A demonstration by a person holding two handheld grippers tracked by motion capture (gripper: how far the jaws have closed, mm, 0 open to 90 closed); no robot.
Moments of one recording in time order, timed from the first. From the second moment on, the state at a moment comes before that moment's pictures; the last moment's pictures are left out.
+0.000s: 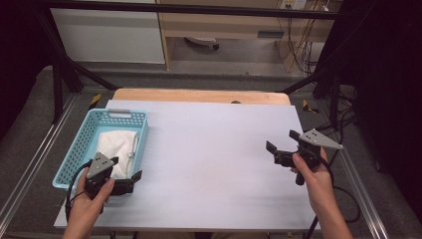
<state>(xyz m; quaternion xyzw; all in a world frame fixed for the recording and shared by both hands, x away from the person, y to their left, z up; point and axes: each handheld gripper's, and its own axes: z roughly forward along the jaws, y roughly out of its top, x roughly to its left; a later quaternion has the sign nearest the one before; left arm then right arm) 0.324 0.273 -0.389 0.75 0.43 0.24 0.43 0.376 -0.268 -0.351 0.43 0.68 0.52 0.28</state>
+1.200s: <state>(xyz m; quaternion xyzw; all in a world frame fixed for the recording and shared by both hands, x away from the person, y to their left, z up) 0.325 0.271 -0.396 0.76 0.43 0.24 0.42 0.344 -0.306 -0.399 0.48 0.66 0.51 0.27</state>
